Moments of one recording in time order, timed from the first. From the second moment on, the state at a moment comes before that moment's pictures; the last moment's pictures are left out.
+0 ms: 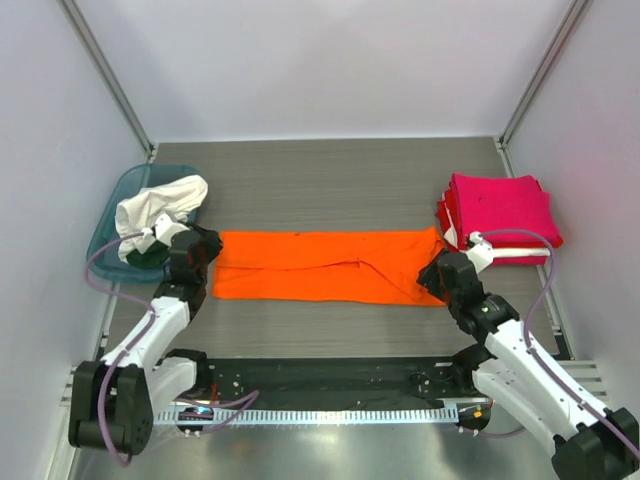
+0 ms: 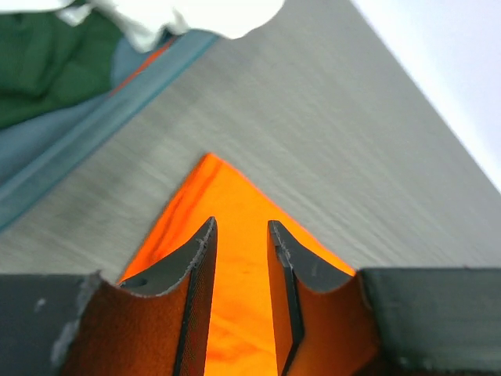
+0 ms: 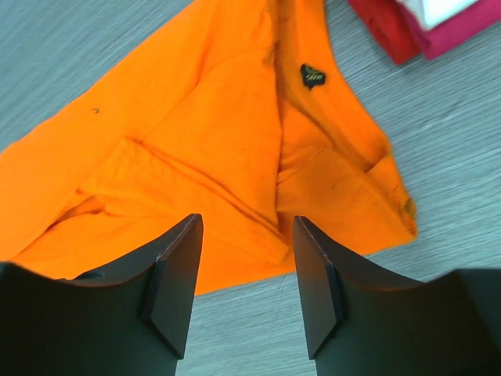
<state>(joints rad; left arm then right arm) -0.11 1.02 0.41 0.22 -0.31 -0.76 0.42 0.67 0.42 -0.46 0.38 0.84</state>
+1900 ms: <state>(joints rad) -0.57 2.08 1.34 -0.04 0.14 -0.79 0.18 1.59 0.86 -0.40 0.41 0.78</state>
